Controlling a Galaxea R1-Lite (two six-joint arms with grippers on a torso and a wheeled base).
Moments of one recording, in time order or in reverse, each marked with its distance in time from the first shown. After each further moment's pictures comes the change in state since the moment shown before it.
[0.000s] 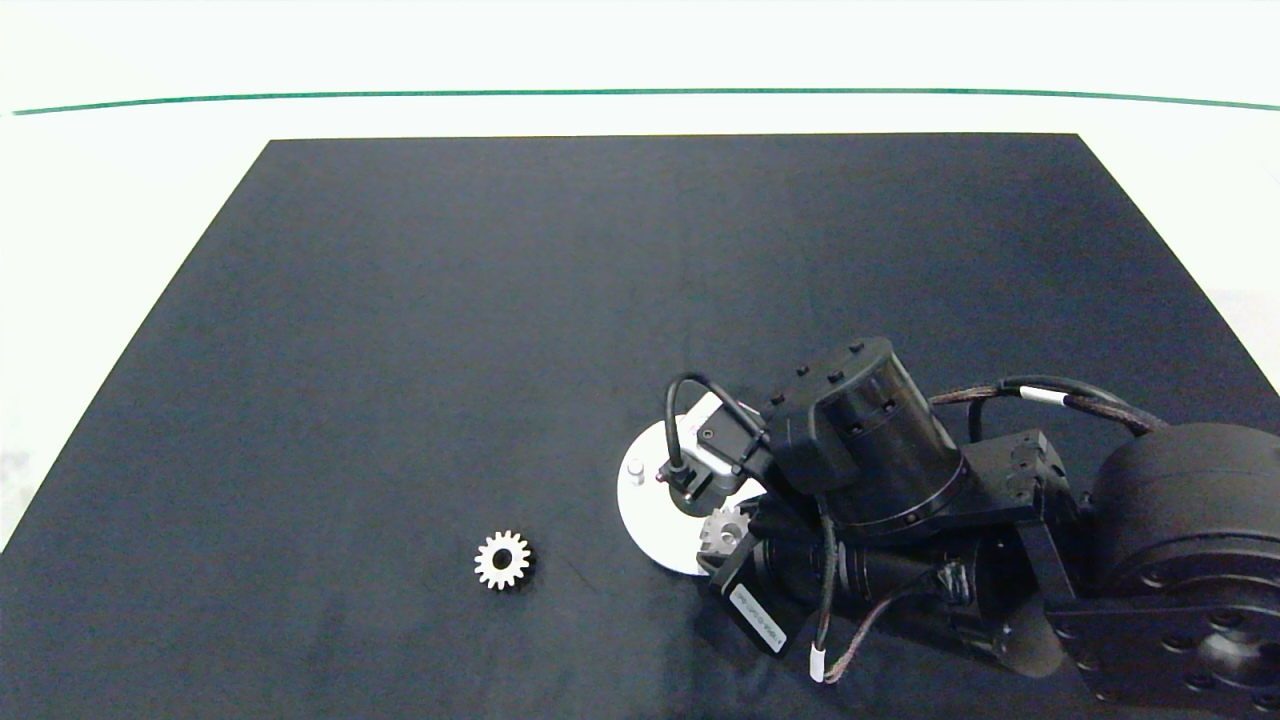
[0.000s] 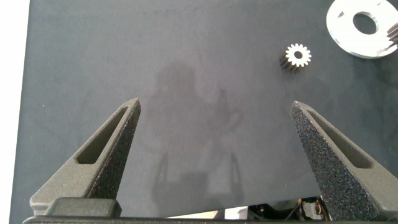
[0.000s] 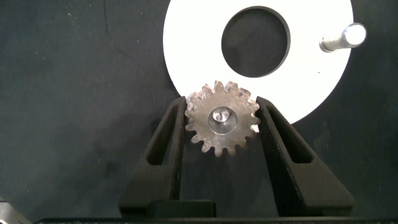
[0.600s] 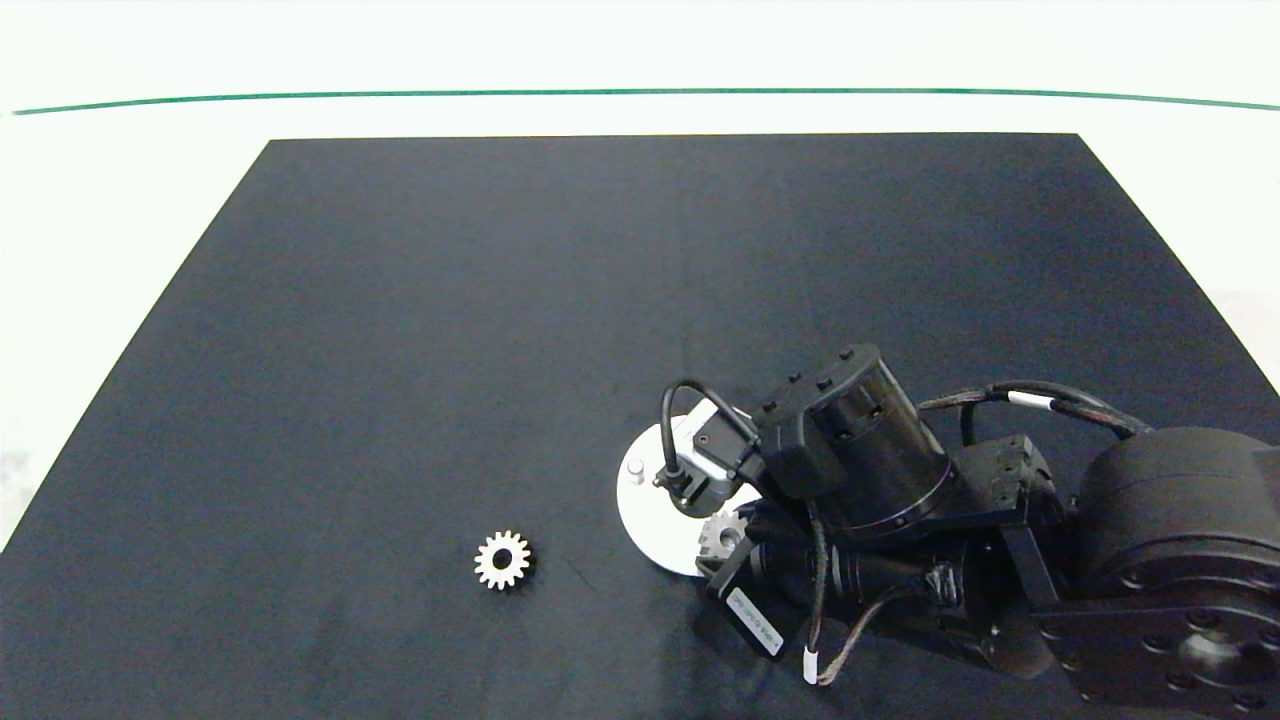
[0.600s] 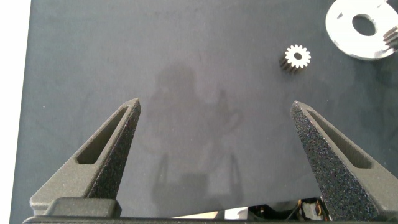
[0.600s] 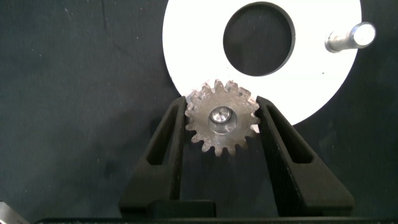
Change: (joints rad) left arm 0.000 -0.001 -0.003 -0.001 0.000 -0.001; right arm 0.000 0.009 0.001 0.002 0.000 0.004
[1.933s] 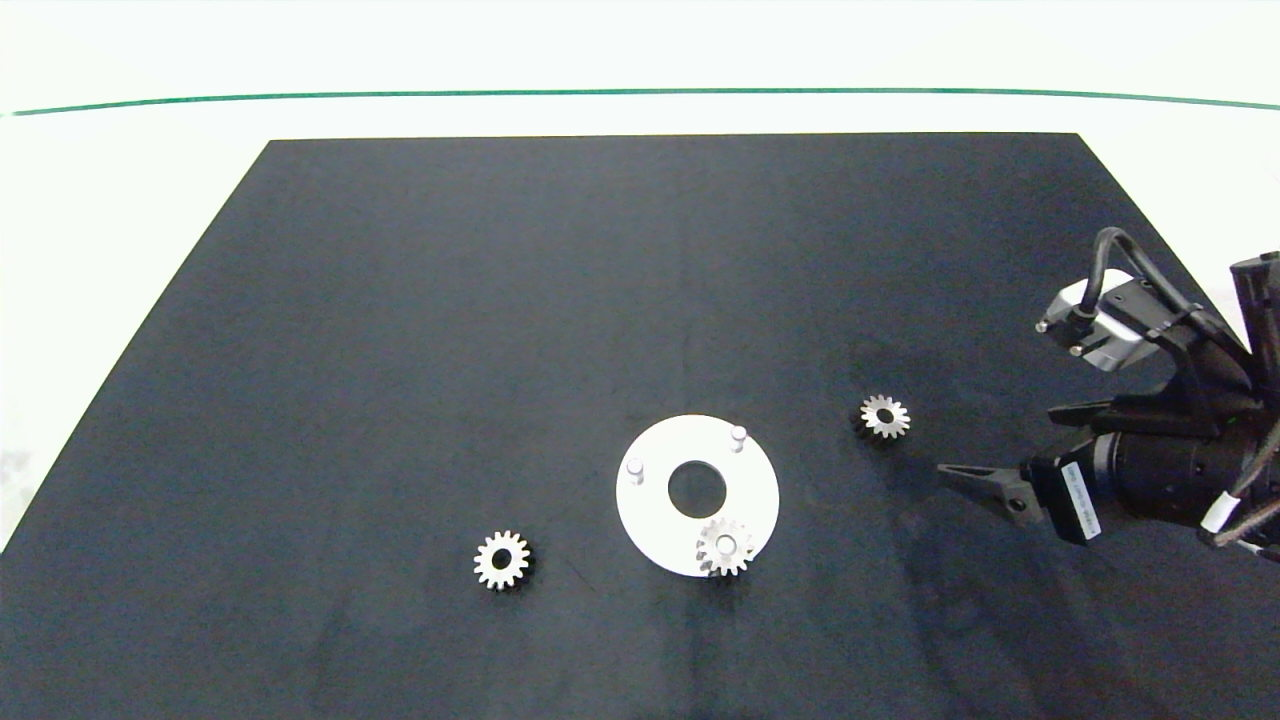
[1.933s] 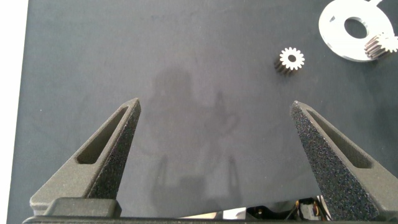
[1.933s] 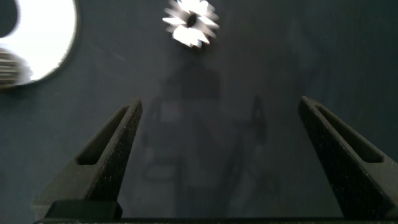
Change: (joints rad) left arm -0.017 -0.012 -0.006 0.004 0.000 -0.004; right arm -0.491 -0.412 0.226 0.012 0.089 -0.001
